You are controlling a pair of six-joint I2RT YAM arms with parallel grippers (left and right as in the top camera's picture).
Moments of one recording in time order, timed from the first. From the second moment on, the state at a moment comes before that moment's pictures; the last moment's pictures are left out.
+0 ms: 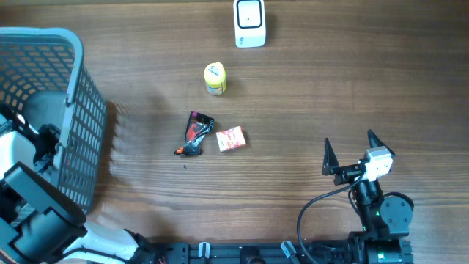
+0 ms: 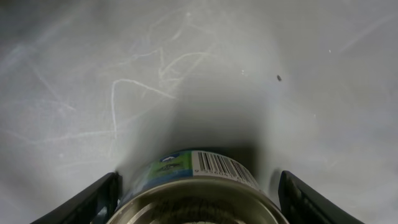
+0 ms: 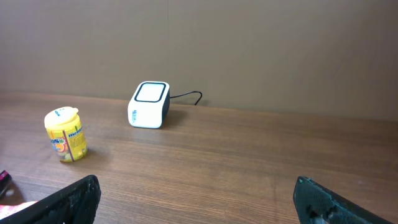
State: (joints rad) left arm 0.75 1.78 1.09 -0.57 0.01 -0.16; right arm 0.01 0.02 0.01 0.01 -0.18 -0.01
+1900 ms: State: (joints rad) left arm 0.32 1.24 1.19 -0.19 0.67 -1.17; right arm 0.01 0.02 0.01 0.01 -0.18 -0.01
